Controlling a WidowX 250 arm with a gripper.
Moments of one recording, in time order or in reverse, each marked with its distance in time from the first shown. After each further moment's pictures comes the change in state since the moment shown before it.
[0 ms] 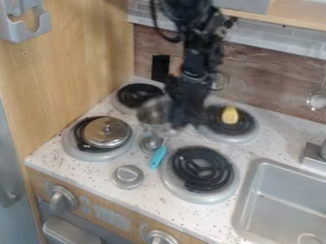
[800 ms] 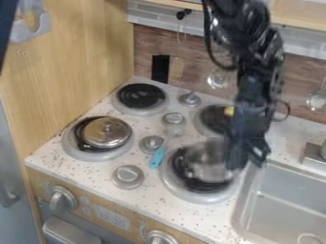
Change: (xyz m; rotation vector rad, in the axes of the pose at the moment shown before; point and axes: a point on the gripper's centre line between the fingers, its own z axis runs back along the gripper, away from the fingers) arm 0.038 -0.114 0.017 -0.247 0.018 -0.106
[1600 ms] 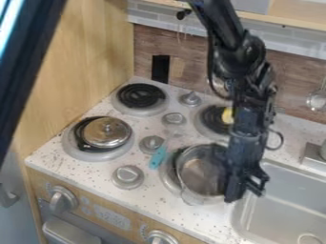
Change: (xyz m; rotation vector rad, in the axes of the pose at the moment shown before) arm -0.011 -0.036 -0.041 -0.116 0.094 0.105
